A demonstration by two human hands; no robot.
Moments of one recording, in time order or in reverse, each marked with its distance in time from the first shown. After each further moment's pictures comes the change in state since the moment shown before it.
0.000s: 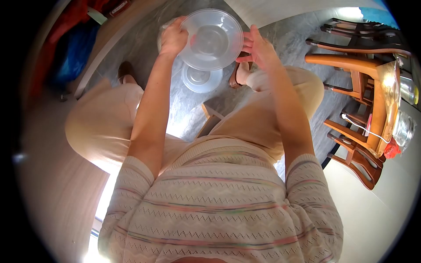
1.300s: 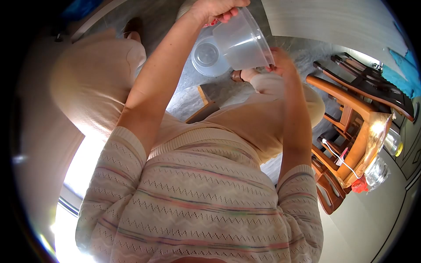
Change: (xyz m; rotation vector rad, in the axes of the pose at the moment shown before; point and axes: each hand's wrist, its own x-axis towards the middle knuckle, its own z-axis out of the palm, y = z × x) left_hand -0.005 0.029 -0.037 -0.983 -0.328 -0.308; right_hand 0.029 0.019 -0.021 -0.451 -0.122 0.278
